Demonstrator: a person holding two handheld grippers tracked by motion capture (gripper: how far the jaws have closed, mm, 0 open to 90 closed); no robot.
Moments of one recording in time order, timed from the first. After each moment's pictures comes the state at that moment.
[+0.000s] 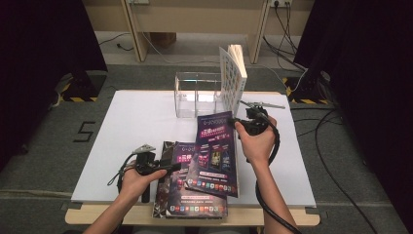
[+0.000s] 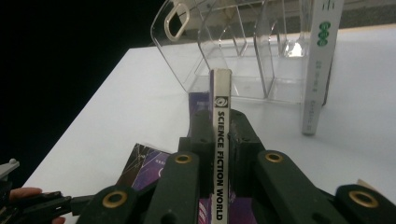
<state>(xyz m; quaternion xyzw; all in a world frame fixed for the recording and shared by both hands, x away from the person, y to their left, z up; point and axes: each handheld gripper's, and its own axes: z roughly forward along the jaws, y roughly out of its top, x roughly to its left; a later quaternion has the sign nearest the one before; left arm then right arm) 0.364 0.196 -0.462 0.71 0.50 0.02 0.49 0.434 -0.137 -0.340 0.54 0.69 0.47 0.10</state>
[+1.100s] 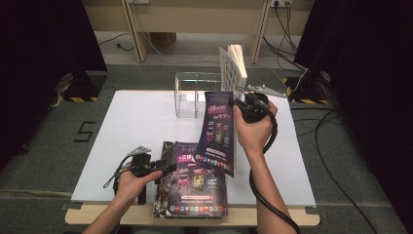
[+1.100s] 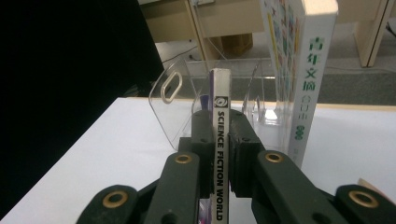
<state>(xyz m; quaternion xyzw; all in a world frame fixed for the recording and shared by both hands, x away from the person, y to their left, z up) 0.361 0.207 -0.465 0.71 0.51 0.03 0.49 0.440 -0.123 -0.298 0.52 0.66 0.51 0.20</state>
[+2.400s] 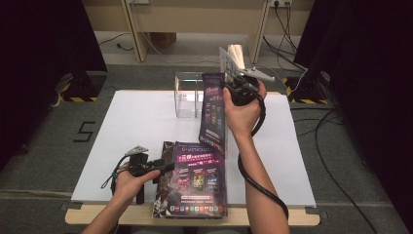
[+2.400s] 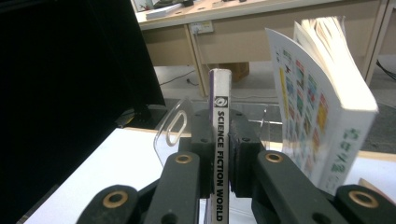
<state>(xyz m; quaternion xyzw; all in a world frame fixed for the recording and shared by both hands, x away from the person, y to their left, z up) 0.362 0.214 -0.467 0.70 0.52 0.03 0.49 0.470 -0.094 -0.273 0.50 0.64 0.53 0.24</state>
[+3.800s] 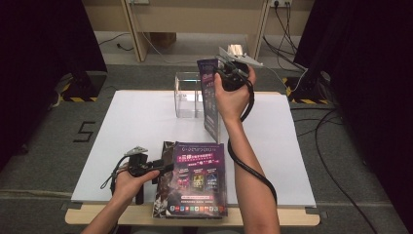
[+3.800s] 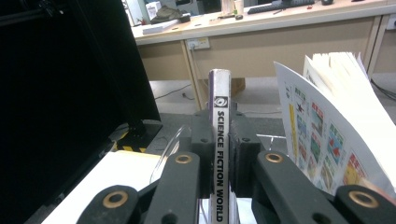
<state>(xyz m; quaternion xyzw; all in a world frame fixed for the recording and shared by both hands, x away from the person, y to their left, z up) 0.362 0.216 -0.471 0.70 0.52 0.03 0.49 0.506 -0.071 -0.261 0.50 0.62 0.54 0.26</state>
